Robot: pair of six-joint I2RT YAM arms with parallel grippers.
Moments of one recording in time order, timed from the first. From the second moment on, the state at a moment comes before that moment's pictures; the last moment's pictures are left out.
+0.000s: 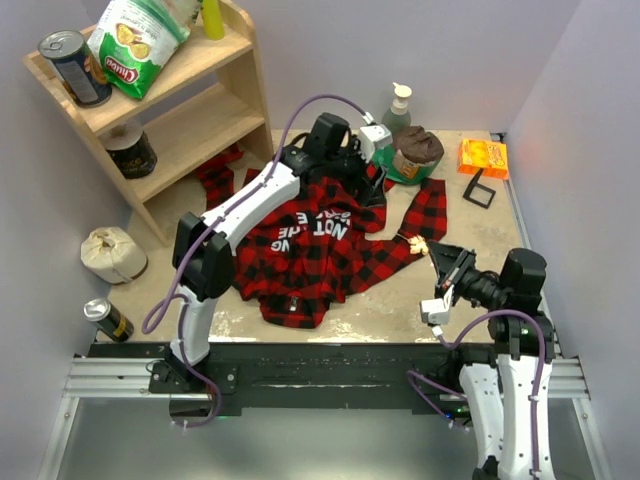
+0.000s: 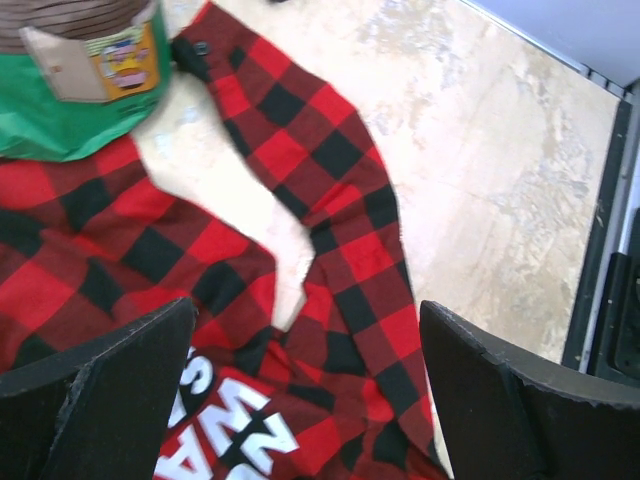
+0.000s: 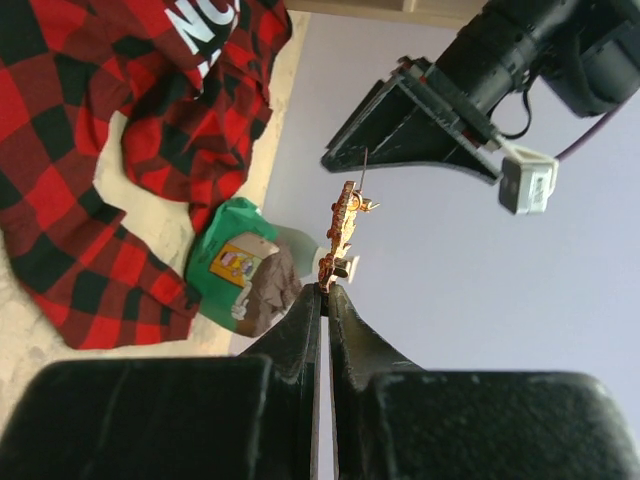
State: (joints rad) left arm -0.65 2.08 2.01 -0.52 0.53 0.08; right arm -0.12 0.48 0.73 -0.76 -0.93 -1.98
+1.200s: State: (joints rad) left arm -0.81 2.06 1.99 -0.51 0.64 0.00; right arm -0.12 0.50 0.60 -0.61 -0.83 -1.98
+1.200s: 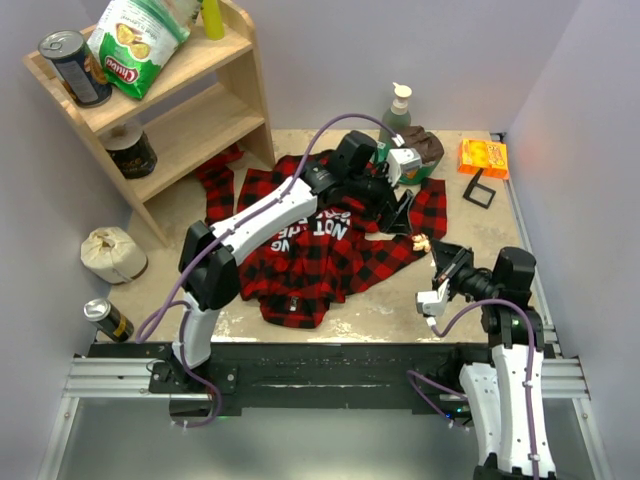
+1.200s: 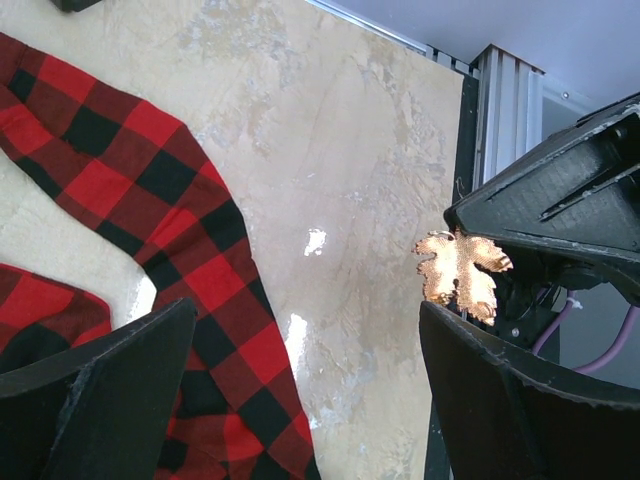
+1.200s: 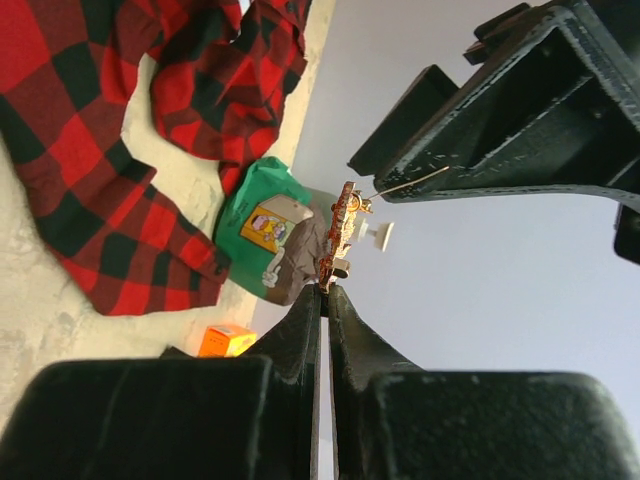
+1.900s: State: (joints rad) left arm -0.89 2.03 2.01 -0.51 0.53 0.00; right arm -0.12 0.43 0.49 -0.59 -0.80 -1.98
